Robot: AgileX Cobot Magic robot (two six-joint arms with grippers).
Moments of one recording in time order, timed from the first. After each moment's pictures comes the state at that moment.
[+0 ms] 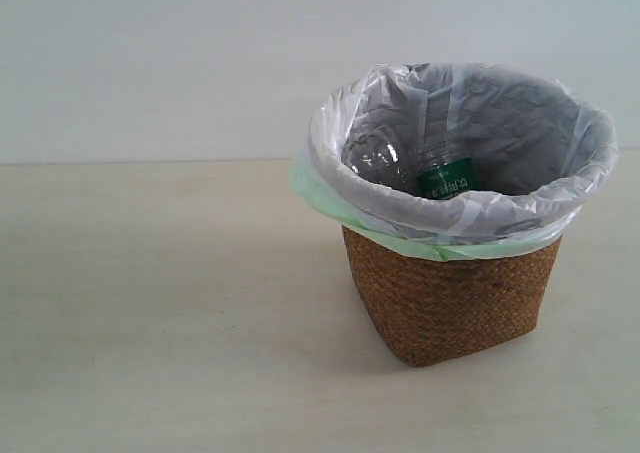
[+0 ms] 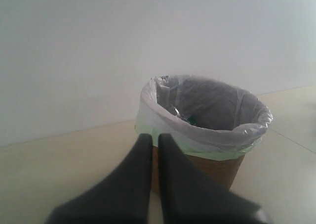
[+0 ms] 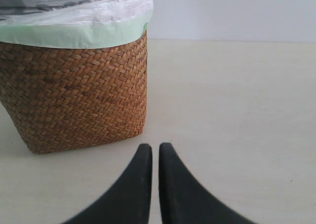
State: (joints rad) left arm -0.53 0.36 -0.50 -0.35 0.28 0.18; right arm 0.15 0.01 0.00 -0.02 0.33 0.03
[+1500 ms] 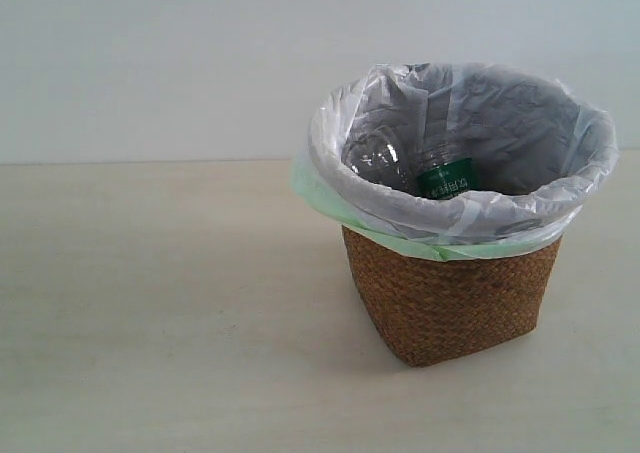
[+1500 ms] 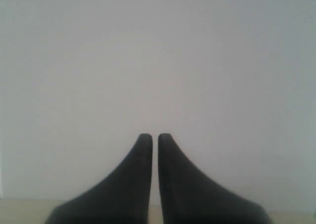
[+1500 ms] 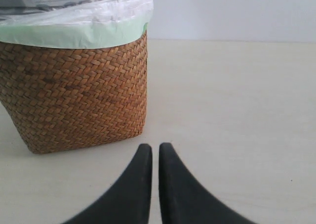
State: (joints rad) left arm 0.10 0.04 -0.45 -0.28 0.28 0.18; right arm 0.15 0.01 0.00 -0.02 0.33 0.03
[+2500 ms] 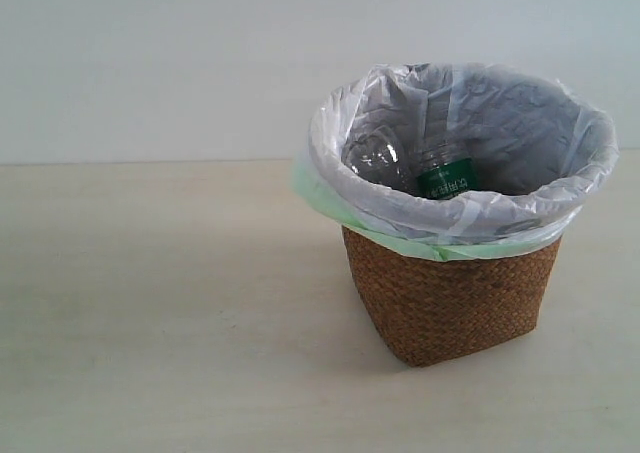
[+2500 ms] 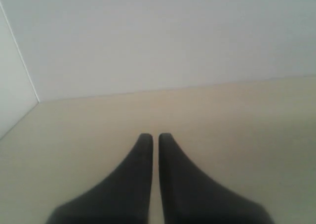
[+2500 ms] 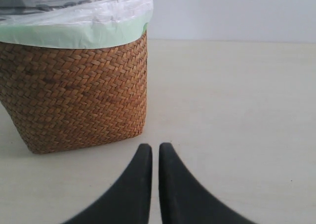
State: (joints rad) left arm 0.10 0.00 -0.08 -0.07 0.29 0.18; right arm 0.15 0.01 0.00 -0.02 0.33 0.03
